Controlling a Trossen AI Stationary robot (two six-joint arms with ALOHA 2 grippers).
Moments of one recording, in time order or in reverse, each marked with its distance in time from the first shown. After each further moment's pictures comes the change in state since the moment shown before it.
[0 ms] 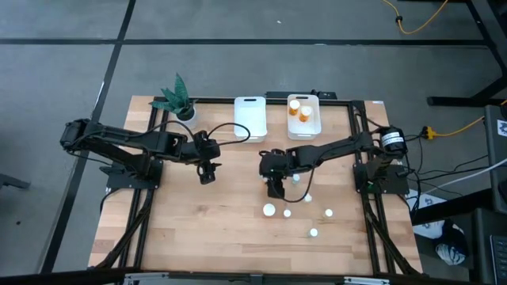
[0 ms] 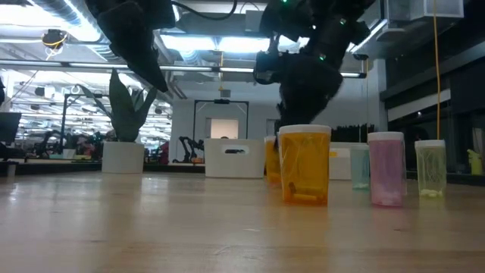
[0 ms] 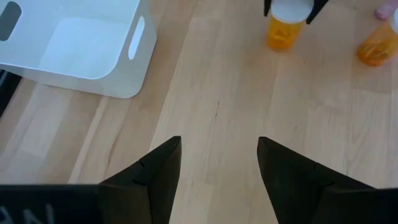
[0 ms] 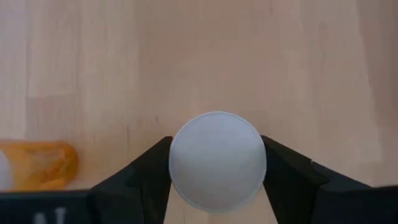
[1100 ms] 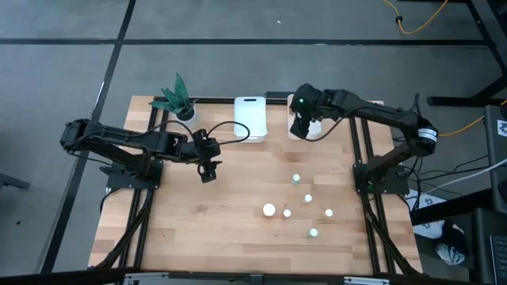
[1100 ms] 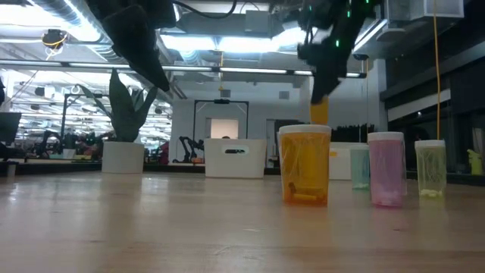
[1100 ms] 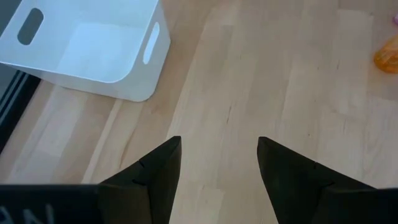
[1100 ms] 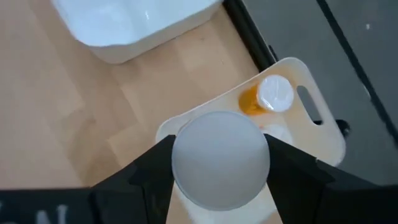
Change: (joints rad) left arm 0.001 0.000 0.000 0.008 -0.048 -0.002; right arm -0.523 -0.316 0.089 -0.384 0.179 -0.204
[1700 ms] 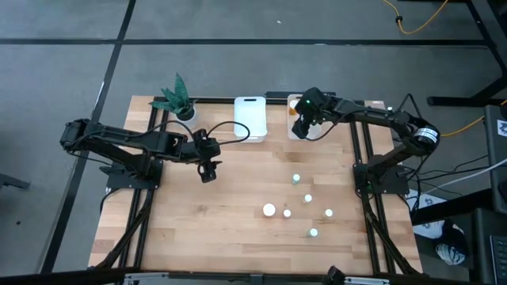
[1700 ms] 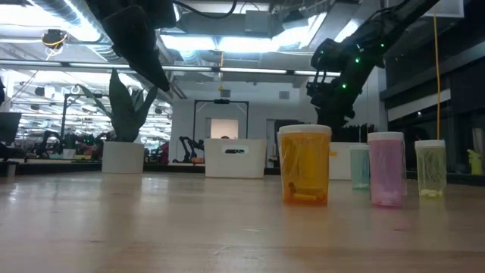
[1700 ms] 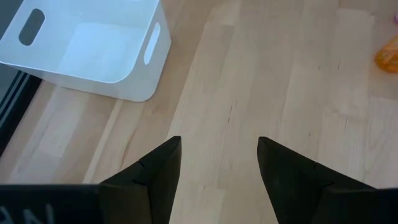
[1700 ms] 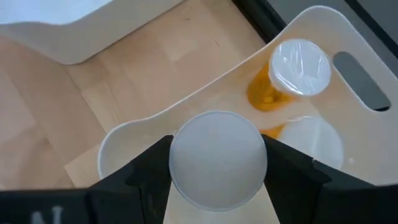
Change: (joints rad) left arm 0.000 0.000 0.000 0.000 -0.003 0.002; right arm -0.167 0.000 -0.343 0.432 -0.161 -0.006
